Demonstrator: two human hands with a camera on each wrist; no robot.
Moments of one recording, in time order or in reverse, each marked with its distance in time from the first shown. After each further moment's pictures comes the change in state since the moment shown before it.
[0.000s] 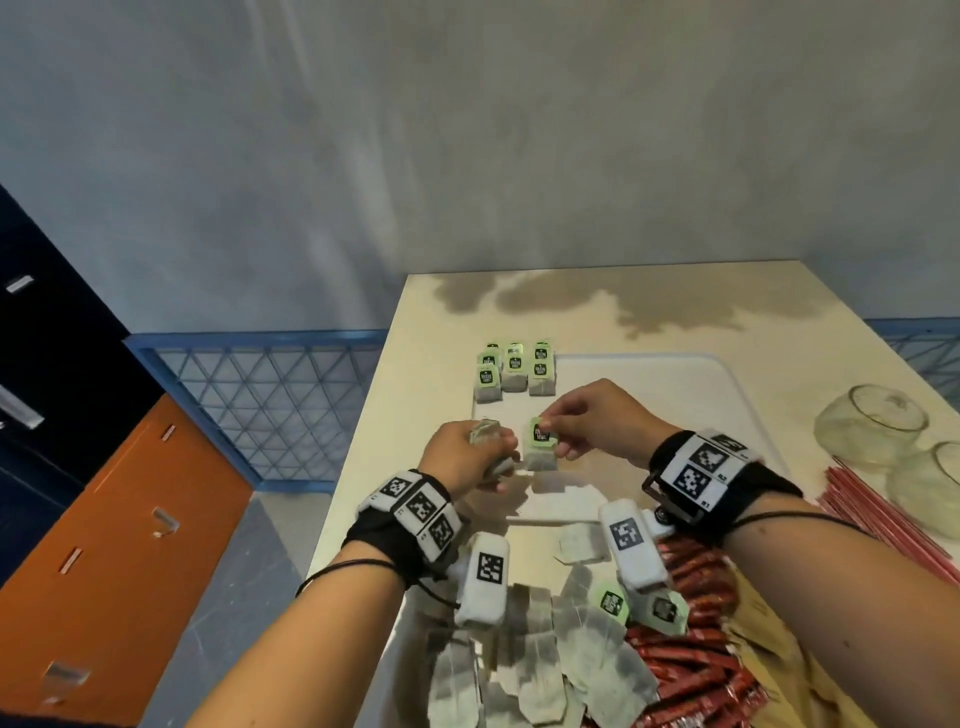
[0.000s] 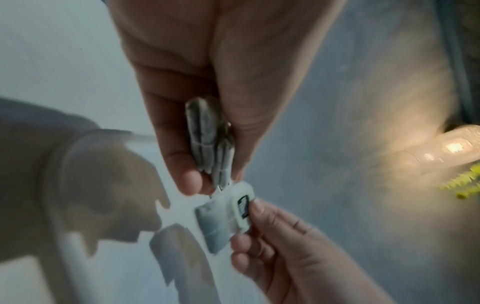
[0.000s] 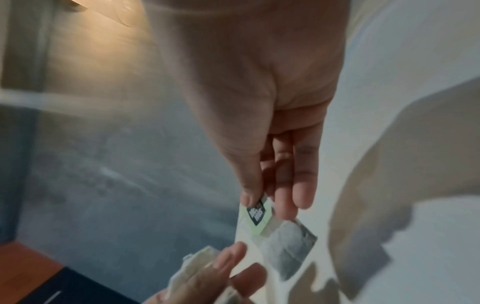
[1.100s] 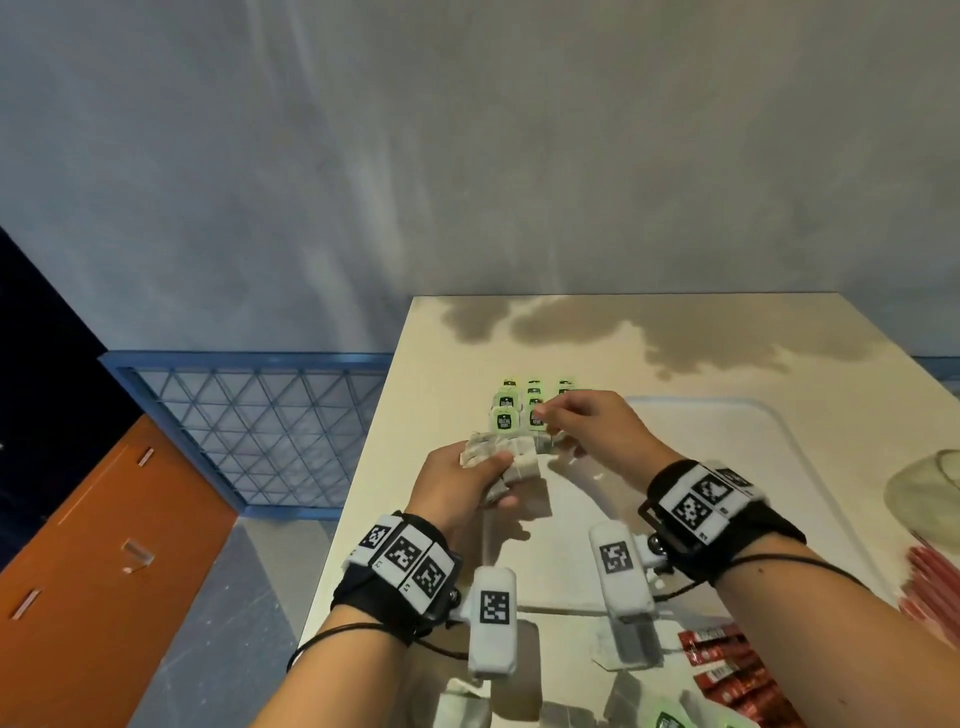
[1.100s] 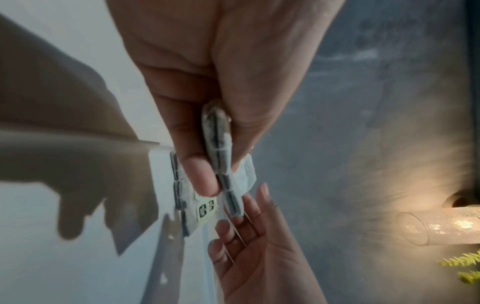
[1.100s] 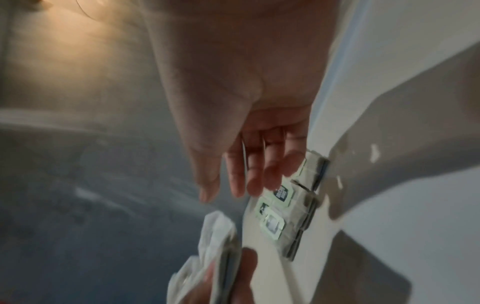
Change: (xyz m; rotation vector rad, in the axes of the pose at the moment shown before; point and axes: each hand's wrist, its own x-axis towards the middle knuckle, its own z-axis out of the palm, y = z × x) left_hand 0.051 0.003 -0.027 -0.247 0.088 0.046; right_hand 0.076 -0.013 0.012 0.062 0.157 -0.115
